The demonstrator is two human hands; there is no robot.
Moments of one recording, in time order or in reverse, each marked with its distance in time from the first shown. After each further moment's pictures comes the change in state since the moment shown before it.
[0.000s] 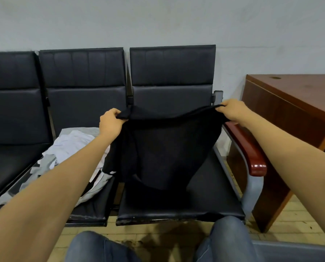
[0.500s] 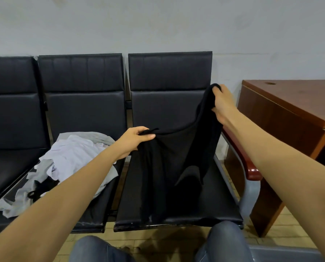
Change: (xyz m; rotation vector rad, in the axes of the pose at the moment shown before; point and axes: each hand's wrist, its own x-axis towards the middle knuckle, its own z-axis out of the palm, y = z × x) left_hand -0.042 0.022 0.020 -0.509 -0.669 -0.069; right_hand 0.022 -0.032 0.014 0.895 0.190 -0.088
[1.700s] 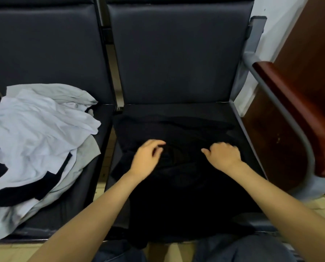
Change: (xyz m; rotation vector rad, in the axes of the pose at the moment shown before) left_hand 0.123 -0.263 0.059 0.524 0.140 0.105; right_hand -0.003 0.311 0.021 -1.537 -0.581 0.257
